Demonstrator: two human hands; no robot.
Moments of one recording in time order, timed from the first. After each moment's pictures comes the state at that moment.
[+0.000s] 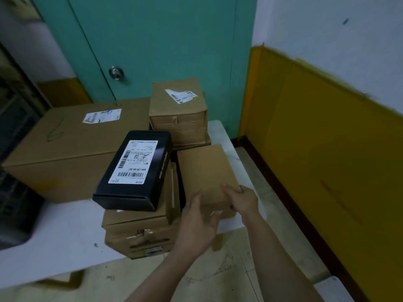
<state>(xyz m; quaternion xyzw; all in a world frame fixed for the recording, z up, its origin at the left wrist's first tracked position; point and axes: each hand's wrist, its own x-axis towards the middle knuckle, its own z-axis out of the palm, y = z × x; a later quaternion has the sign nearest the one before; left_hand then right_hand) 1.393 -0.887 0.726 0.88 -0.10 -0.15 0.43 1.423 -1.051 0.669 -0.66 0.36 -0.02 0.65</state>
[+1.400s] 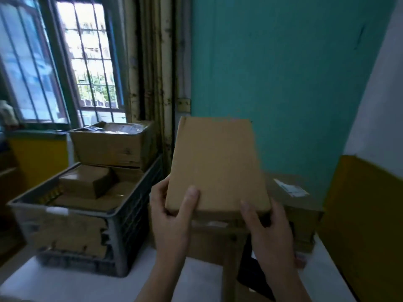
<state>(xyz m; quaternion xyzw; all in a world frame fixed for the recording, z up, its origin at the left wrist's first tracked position) 1.450 -0.622 0.914 0.62 0.02 0.31 0.72 1.435 -0.772 0.926 -0.72 -0.01 -0.23 0.65</state>
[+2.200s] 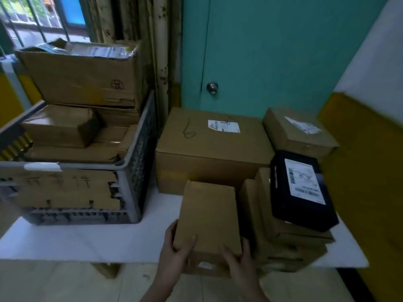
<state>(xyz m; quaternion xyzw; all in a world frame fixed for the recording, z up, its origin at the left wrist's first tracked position) 1.443 -0.493 0.682 0.70 0.14 -0.13 0.69 1.409 -0.656 0.688 -0.71 0.31 0.08 0.62</state>
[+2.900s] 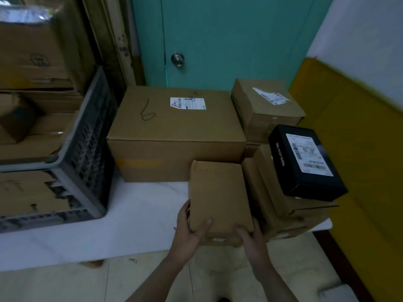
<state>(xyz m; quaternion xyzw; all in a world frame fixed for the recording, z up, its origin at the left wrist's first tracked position) 1.453 -0.597 0.663 0.71 0.02 -0.19 0.68 1.398 -0.765 0.669 -0.67 0.34 -0.01 0.66</state>
